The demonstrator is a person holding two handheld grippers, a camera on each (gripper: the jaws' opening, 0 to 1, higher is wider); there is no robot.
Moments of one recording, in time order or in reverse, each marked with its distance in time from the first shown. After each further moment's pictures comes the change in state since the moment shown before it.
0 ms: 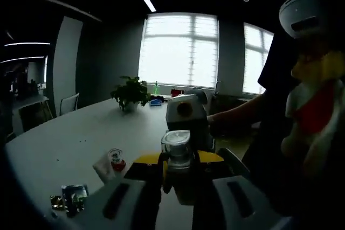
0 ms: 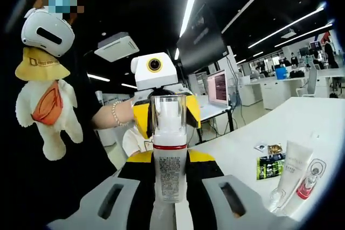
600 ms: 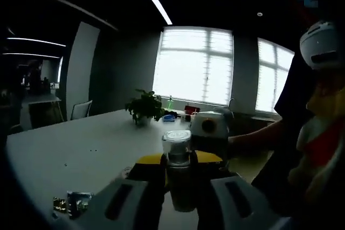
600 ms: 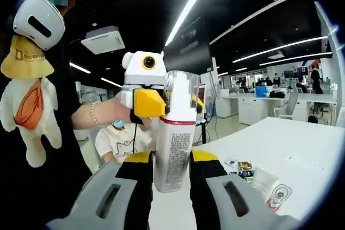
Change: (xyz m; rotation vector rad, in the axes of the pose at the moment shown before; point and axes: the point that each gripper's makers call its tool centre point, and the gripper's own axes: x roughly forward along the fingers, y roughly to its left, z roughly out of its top) left arm -0.013 0.042 0.044 -0.101 -0.137 0.135; right arm -0.012 -0.026 0.033 -0.129 -0.016 -0.251
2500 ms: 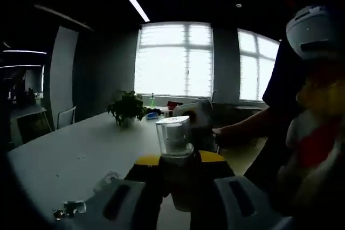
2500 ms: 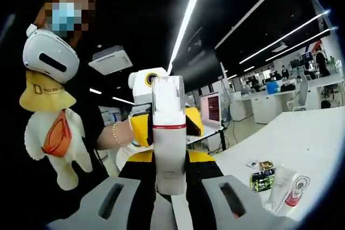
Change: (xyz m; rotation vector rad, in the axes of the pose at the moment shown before) left arm 0.001 -0.045 0.005 0.057 0.051 -0.123; right arm -0.014 0.037 0.029 0.124 -0.108 0.139
